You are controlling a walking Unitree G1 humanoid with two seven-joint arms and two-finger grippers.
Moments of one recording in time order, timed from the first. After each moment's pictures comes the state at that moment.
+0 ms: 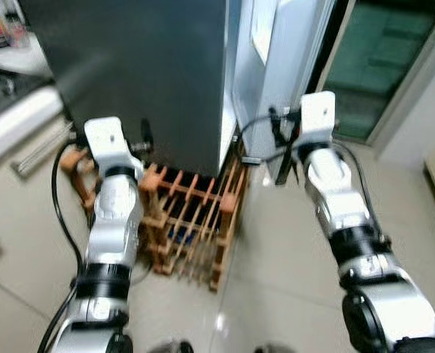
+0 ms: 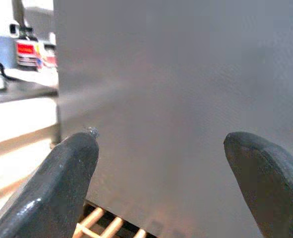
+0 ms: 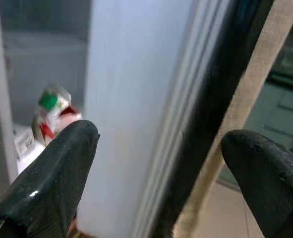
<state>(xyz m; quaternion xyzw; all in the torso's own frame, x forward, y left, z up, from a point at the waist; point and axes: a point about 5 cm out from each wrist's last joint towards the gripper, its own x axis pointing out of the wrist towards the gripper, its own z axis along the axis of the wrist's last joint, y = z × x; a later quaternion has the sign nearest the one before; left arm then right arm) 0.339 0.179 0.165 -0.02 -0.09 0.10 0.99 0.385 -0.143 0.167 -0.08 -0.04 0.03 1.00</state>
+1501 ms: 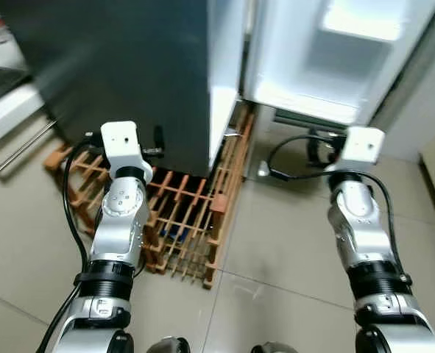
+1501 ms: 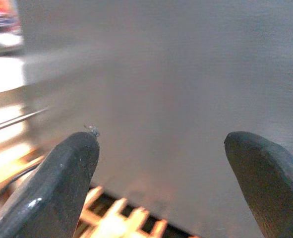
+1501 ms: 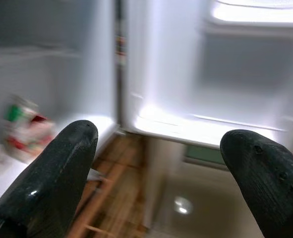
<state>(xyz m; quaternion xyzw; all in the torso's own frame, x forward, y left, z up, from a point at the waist) 0.338 0.176 0.144 -0.04 -0.04 0.09 0.99 0.359 -0.171 0.155 0.01 -0.06 -0.02 1.00</state>
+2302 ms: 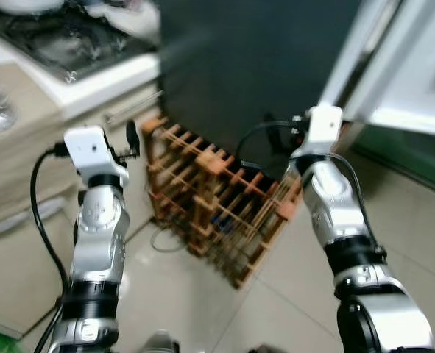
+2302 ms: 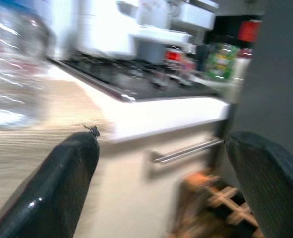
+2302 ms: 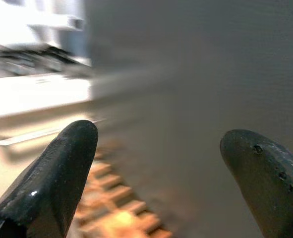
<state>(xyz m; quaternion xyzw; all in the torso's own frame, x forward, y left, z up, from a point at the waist) 0.320 0.189 0.163 -0.01 -0.12 0.10 0.99 0.371 -0.128 0.166 0.03 -0.07 0.10 0.99</state>
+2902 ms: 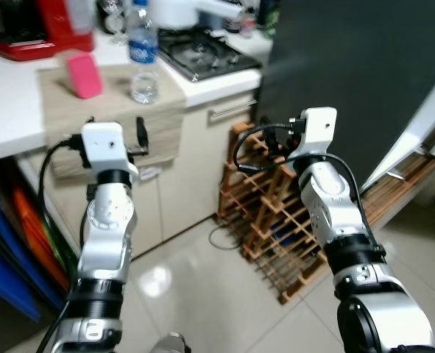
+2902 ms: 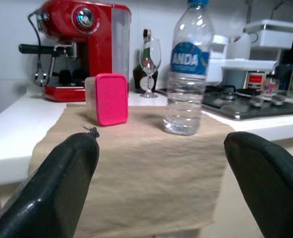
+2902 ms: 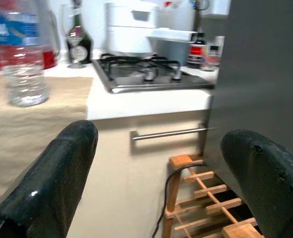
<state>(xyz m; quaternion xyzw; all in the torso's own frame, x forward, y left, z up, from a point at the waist) 0.323 0.158 0.164 0.04 -0.12 0.08 0.99 0.371 -0.131 0.154 0.03 -0.05 0.11 0.99</state>
